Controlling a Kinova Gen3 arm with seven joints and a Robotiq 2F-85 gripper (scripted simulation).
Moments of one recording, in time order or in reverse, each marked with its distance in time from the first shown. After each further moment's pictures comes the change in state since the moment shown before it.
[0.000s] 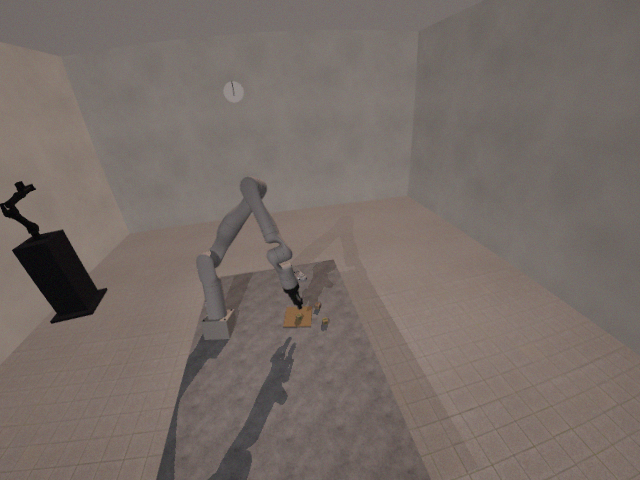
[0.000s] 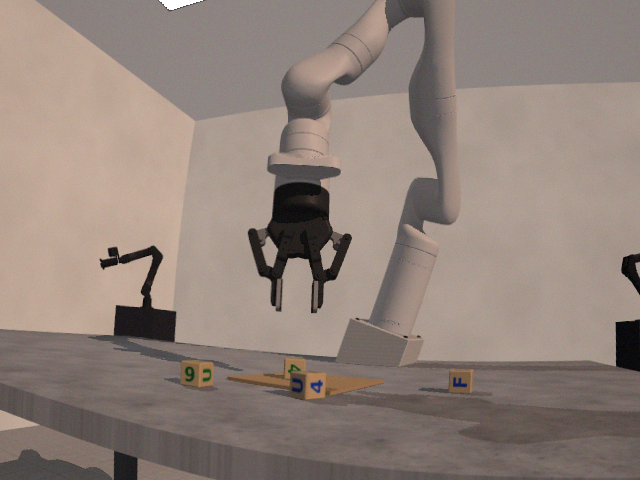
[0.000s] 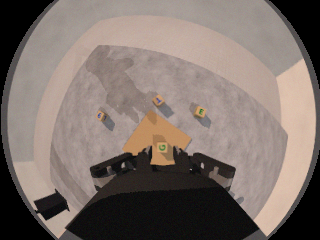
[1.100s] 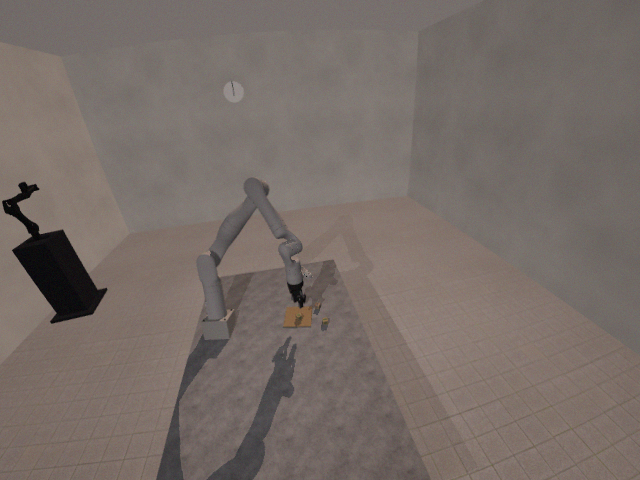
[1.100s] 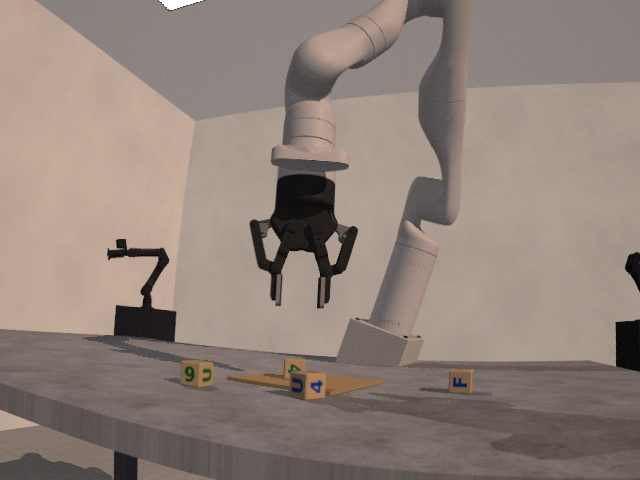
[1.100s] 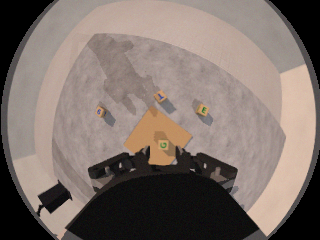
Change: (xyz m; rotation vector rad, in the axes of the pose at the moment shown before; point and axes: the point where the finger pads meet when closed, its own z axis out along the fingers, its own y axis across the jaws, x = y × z) arm 0.008 -0.003 -0.003 -0.005 -0.157 -0.024
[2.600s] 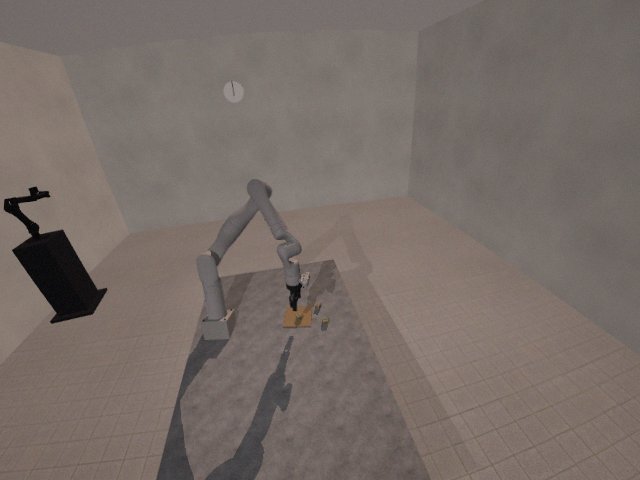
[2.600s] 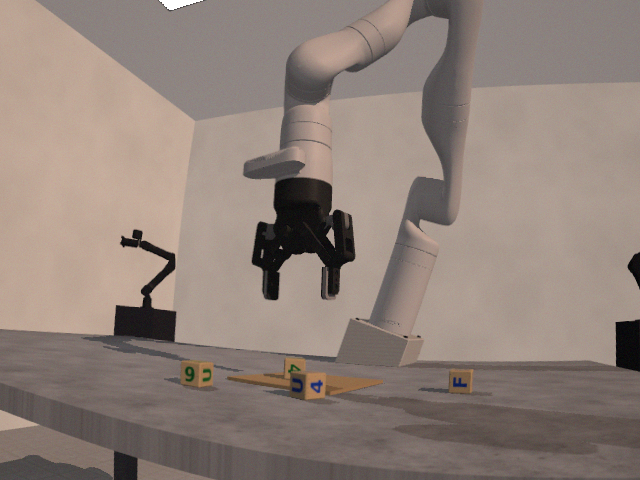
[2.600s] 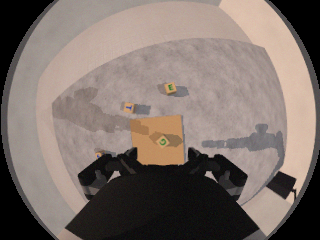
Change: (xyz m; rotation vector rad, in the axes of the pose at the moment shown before) arm -0.008 0.001 0.002 0.010 -0.001 0.731
